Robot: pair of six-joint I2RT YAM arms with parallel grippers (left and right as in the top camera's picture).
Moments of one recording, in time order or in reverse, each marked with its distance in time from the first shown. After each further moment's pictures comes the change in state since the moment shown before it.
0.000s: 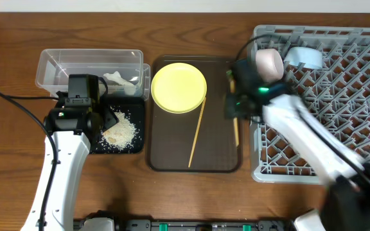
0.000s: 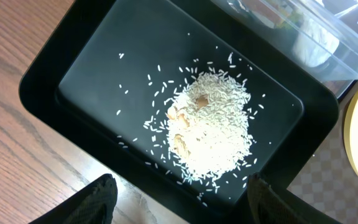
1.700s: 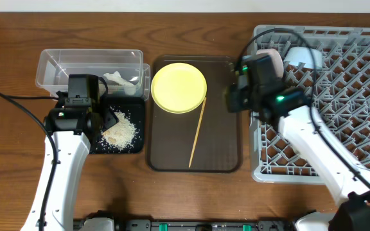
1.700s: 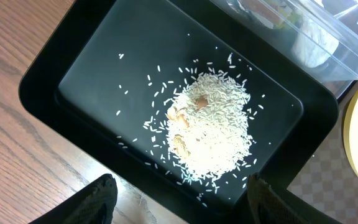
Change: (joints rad) left arm 0.000 0.000 0.000 0.002 0.000 0.000; right arm 0.018 -0.072 -0.081 0.224 -0.112 -0.134
